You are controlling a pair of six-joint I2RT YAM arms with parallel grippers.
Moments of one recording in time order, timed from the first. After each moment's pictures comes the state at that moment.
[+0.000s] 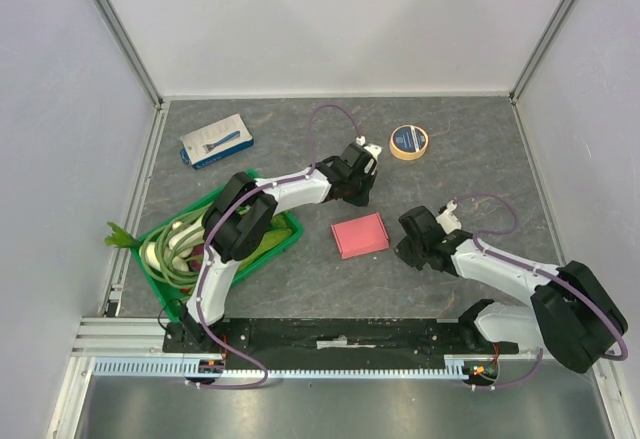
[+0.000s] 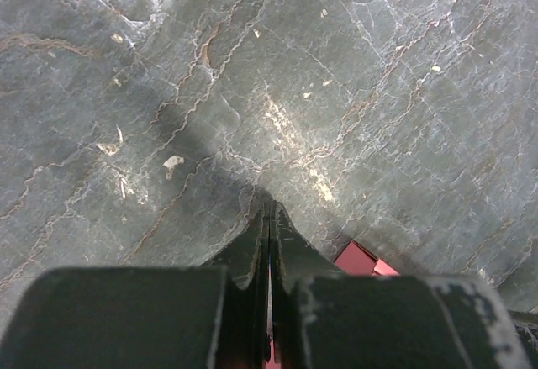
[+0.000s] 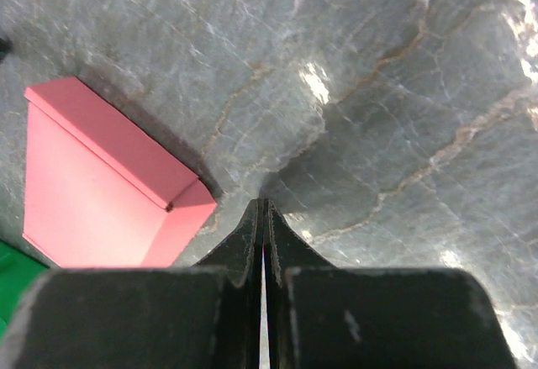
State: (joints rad) left arm -0.78 2.17 1.54 -0.25 0.07 -0.29; right arm 0.61 1.23 0.48 -0.32 0.25 1.36
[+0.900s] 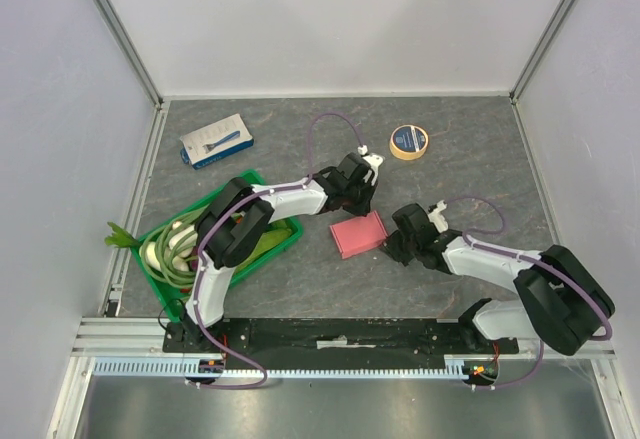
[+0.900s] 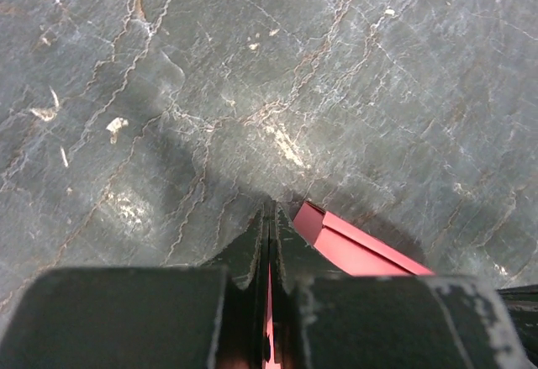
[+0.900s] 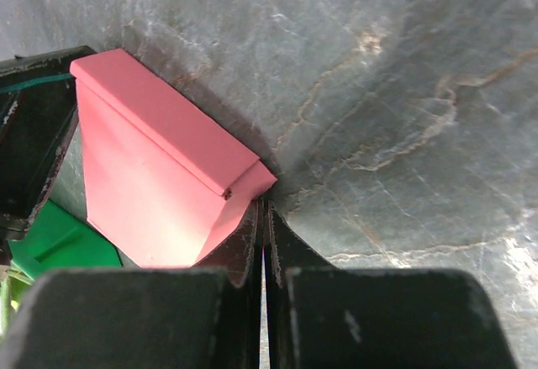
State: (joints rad) left arm -0.83 2.09 1.39 -0.14 0.07 -0.28; right arm 0.63 1.32 0.47 -0.14 0.16 1.46
